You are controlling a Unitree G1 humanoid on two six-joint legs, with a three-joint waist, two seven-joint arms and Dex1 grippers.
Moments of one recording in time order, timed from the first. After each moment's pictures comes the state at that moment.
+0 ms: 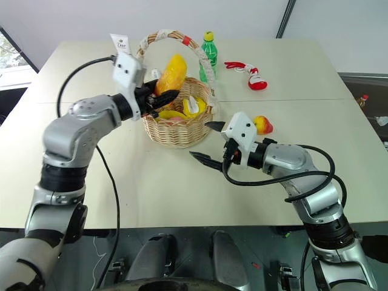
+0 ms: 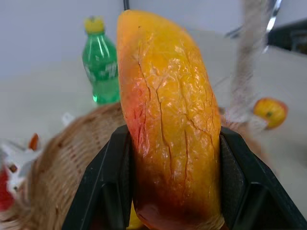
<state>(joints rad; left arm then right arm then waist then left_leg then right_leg) -0.82 0.42 -0.10 -0.03 -0.38 0.75 -0.50 -0.35 -0.64 0.07 -0.47 0.44 0.55 0.70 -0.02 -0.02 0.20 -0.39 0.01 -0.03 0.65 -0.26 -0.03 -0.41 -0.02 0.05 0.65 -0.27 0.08</state>
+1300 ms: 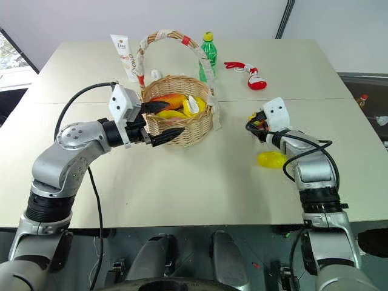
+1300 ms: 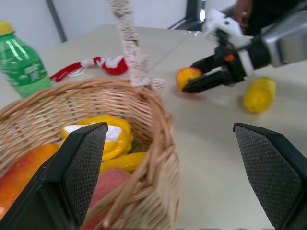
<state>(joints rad) -0.51 0.52 0.00 -0.32 -0.45 0.62 -0.74 -0.49 -0.62 0.02 0.01 0.15 0.52 0.51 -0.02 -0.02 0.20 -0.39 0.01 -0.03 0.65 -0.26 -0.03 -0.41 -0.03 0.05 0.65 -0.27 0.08</state>
